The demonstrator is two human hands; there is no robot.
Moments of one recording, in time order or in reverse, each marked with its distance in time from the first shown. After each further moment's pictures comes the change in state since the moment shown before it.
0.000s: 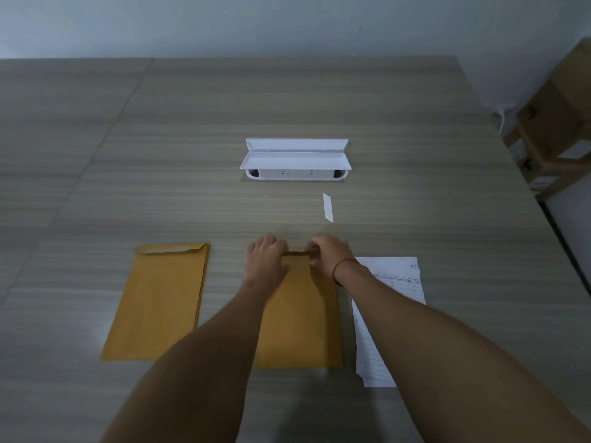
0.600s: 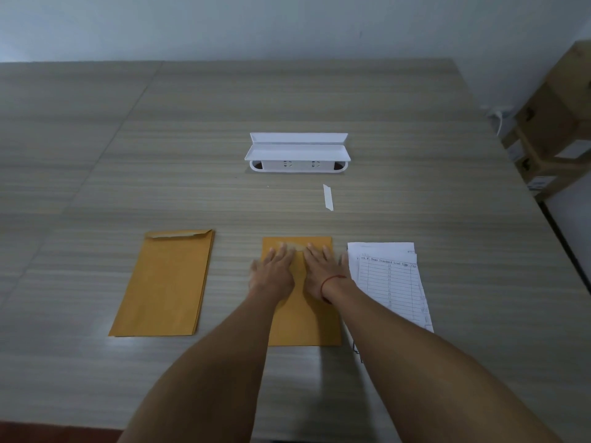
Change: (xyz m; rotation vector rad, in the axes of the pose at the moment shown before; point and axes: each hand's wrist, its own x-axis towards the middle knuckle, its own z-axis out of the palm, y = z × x) left_hand -0.050 0.013 0.022 0.020 -0.303 -0.087; right_hand -0.054 -0.004 0.047 -0.390 -0.235 0.063
